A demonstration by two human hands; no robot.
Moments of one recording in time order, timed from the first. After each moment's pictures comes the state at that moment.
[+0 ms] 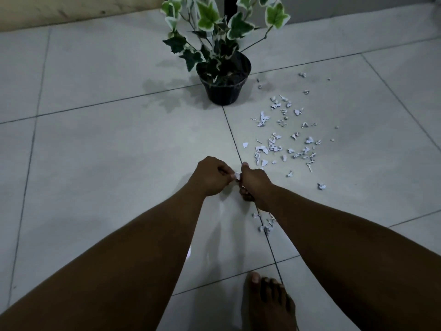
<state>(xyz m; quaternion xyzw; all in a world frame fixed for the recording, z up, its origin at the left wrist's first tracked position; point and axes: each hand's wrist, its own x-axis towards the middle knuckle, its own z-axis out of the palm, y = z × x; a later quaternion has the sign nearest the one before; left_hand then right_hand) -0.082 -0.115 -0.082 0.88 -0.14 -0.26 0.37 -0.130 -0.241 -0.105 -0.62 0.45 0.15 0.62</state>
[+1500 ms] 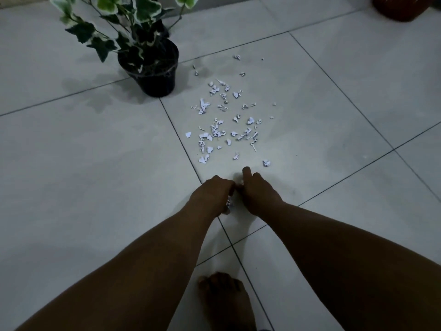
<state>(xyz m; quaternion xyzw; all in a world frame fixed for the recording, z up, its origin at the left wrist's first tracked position) -0.170 -0.210 -0.105 0.86 -0.38 -0.33 0.09 -0.250 -0.332 -0.123 -0.92 0.27 0.17 0.22</state>
